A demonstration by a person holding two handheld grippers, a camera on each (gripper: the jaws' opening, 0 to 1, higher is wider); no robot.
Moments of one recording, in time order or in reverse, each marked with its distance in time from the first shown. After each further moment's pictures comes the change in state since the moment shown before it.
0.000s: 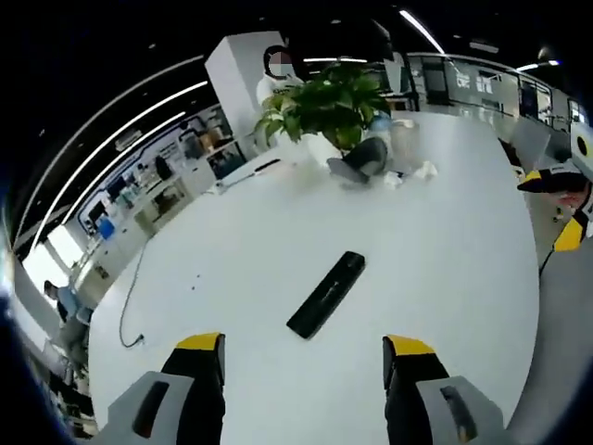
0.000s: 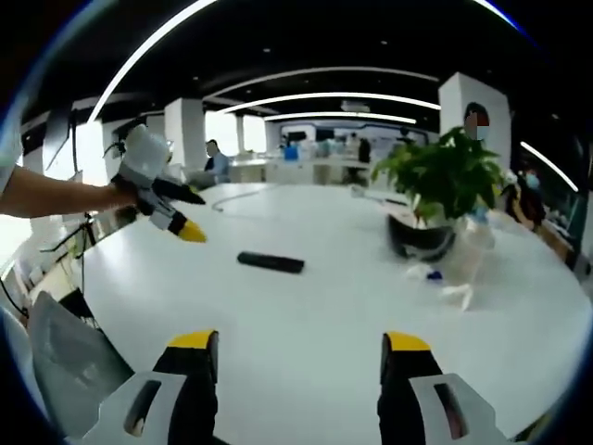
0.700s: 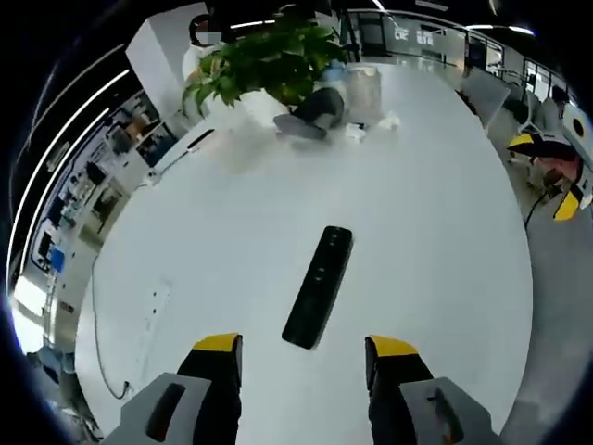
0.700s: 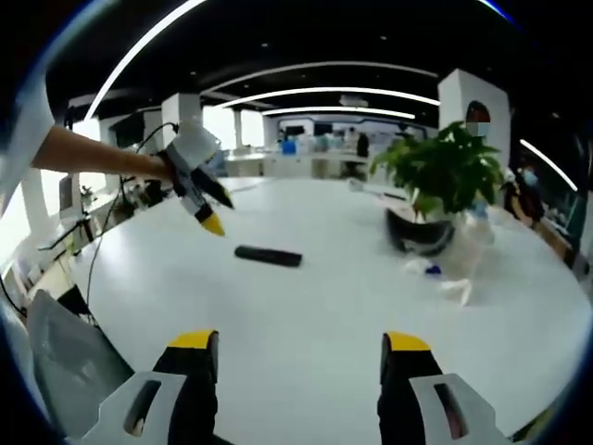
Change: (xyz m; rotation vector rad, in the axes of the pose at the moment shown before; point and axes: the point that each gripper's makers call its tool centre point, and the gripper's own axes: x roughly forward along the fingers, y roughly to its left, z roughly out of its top) left arm 0.059 0.007 0.006 0.194 0.203 -0.242; right arm 0.003 -0.001 -0.004 0.001 0.033 -0.011
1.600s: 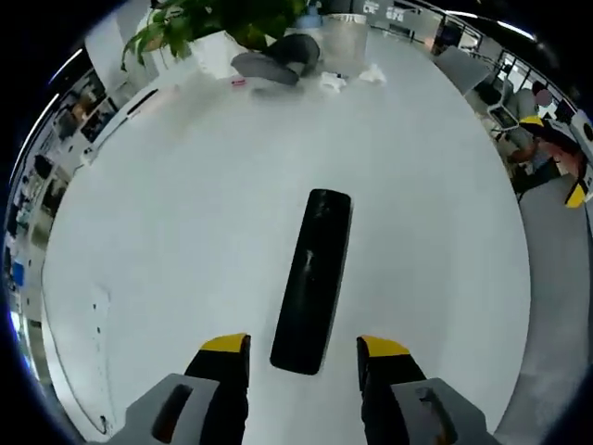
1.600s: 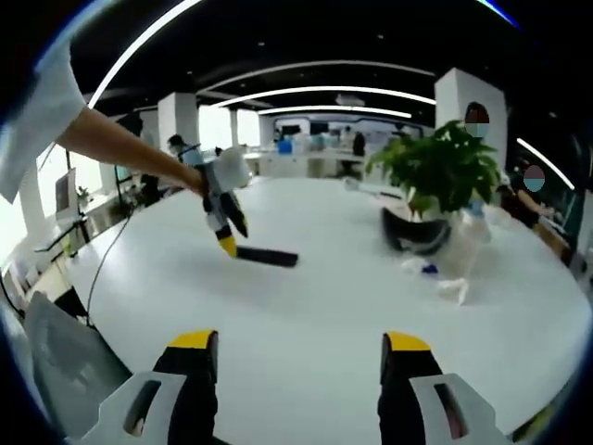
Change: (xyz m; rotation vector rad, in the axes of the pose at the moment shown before) left arm 0.066 0.005 -0.023 0.057 0.201 -0.216; right arm 0.002 -0.001 0.001 0.007 0.000 -0.016
